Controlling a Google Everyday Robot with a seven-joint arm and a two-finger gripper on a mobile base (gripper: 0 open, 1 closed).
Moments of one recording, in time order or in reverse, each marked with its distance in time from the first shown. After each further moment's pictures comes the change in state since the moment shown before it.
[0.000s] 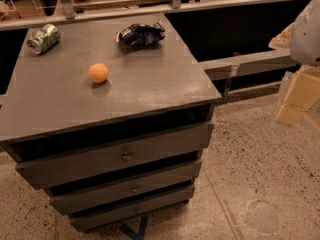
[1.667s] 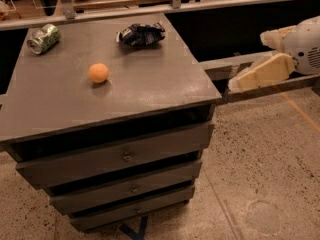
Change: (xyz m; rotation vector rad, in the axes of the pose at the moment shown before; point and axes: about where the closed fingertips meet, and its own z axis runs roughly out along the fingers) arm -0.043 -0.065 0.024 0.066 -0.696 0.364
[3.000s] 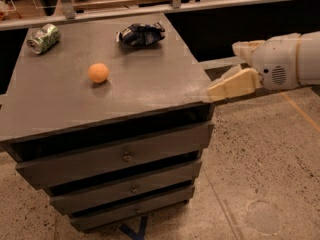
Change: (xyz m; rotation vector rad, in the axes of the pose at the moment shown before) arm -0.010 0.033 0.046 -0.052 -0.121 0.010
